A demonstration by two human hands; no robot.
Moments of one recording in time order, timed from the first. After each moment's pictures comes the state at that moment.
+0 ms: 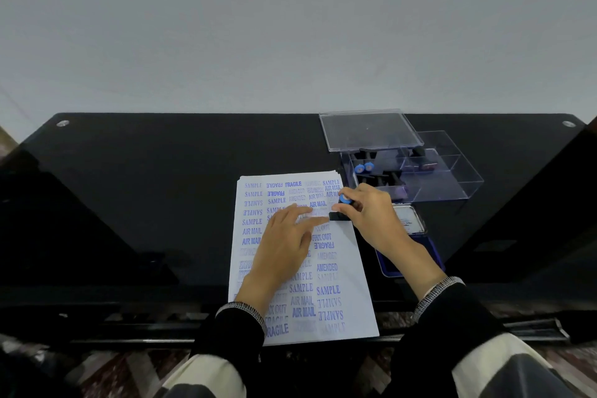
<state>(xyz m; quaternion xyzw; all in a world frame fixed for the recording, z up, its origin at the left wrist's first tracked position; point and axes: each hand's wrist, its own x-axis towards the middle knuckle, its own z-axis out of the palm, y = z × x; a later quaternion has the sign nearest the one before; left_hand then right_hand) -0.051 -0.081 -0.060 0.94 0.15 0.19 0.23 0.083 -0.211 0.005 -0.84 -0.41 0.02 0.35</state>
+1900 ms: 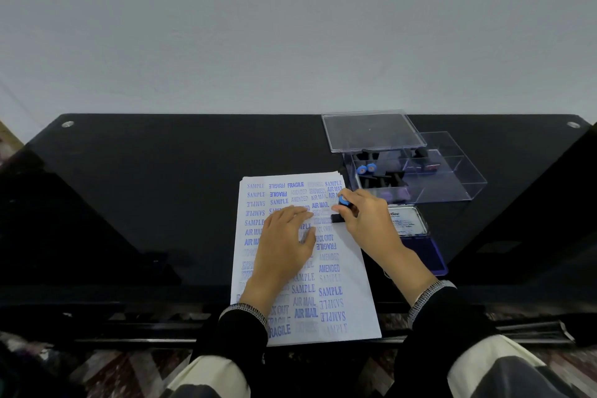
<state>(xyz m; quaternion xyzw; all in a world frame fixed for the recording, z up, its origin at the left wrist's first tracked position) -0.050 -0.084 -0.061 0.92 0.21 0.25 0.23 0.080 -0.203 -0.014 -0.83 -0.44 -0.07 0.34</state>
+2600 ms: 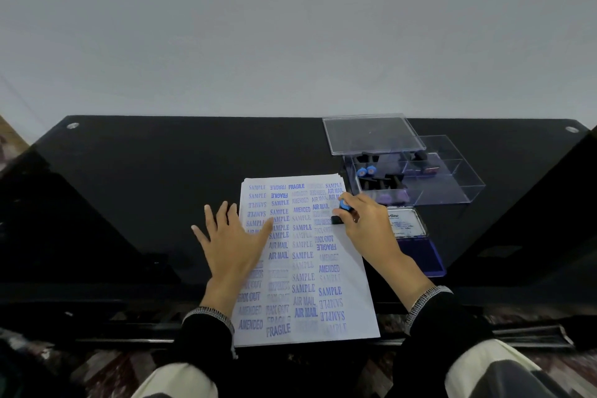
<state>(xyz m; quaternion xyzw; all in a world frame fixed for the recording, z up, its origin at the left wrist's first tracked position) -0.091 -0.038 -0.049 0.85 0.48 0.15 0.17 0.073 -0.207 -0.018 -0.83 -0.42 -0.05 0.38</state>
